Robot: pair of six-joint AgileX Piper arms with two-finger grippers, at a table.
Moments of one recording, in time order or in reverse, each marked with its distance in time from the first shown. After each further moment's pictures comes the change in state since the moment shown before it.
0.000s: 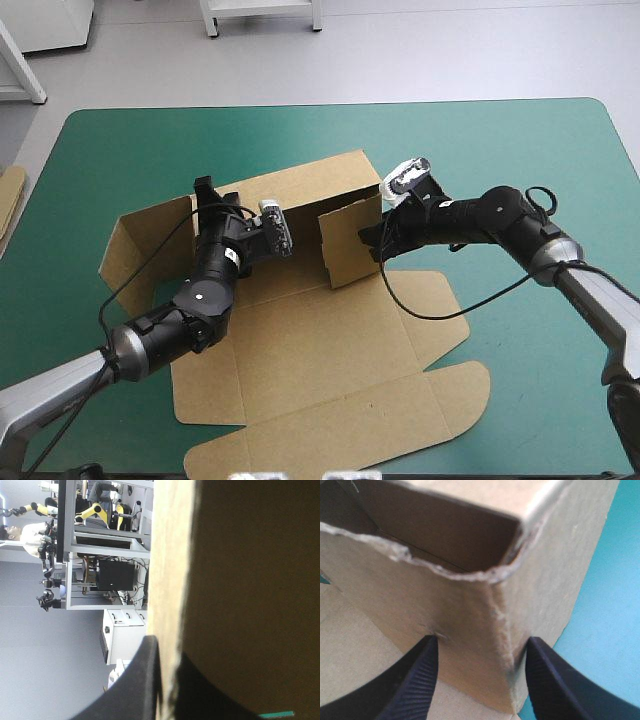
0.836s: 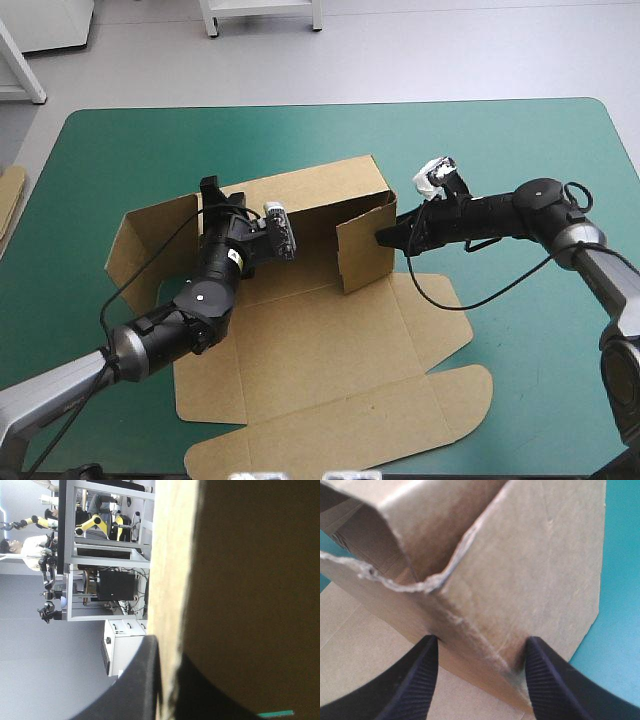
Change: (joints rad) left arm -0.002 0.001 0.000 0.018 -0.026 0.007; right arm -0.198 0.090 -0.006 0.216 0.312 -0.228
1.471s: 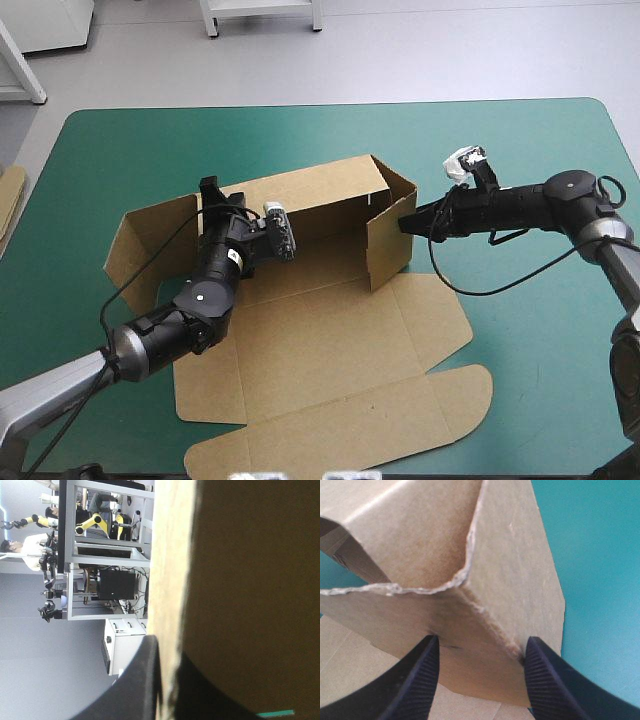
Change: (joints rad) left arm 0.000 0.000 0.000 0.000 0.003 0.000; right arm -0.117 0.000 -0.034 -0.004 0.092 0.059
